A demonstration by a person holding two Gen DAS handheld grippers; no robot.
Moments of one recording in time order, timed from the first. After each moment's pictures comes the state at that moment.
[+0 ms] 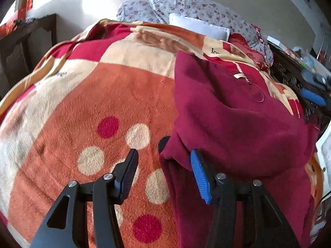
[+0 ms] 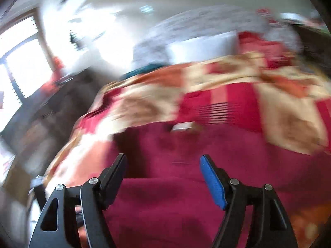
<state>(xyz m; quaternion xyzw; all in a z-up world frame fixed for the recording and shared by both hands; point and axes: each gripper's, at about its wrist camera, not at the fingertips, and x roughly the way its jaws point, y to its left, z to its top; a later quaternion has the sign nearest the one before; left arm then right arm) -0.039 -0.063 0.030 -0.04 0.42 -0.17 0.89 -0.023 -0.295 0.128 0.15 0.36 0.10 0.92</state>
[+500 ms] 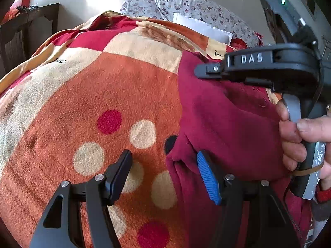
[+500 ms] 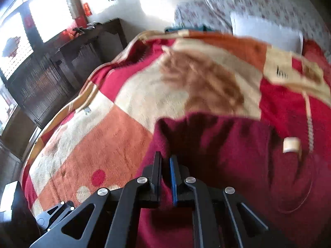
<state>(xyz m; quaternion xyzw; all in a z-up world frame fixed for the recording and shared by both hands) -0.028 -0.054 0.016 -0.07 0.42 -0.18 0.88 0.069 -0.190 0.083 0.02 0.41 0.14 0.90</state>
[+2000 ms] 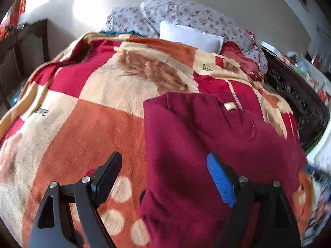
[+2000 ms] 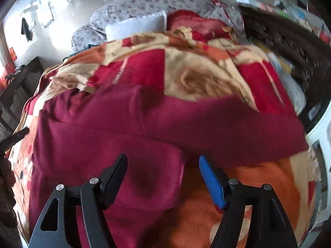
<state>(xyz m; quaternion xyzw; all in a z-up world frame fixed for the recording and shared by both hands) 0.025 -0.092 0.076 -0.05 0.42 -0.20 0.89 -0.135 -0.457 0.074 0.14 0.44 -0.13 0.88</state>
